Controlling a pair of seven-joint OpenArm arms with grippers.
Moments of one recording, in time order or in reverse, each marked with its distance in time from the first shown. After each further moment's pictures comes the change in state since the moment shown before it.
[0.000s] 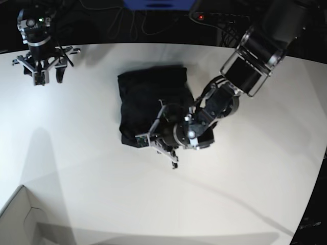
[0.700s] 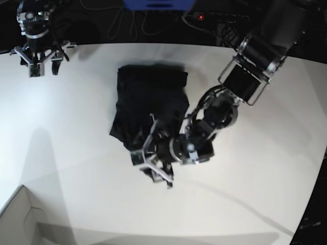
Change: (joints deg) left arm -2.5 1.3 -6.1 4.5 0.2 0.2 -3.9; right arm -1.4 -1.2 2.8 0.0 0.2 0.0 0.3
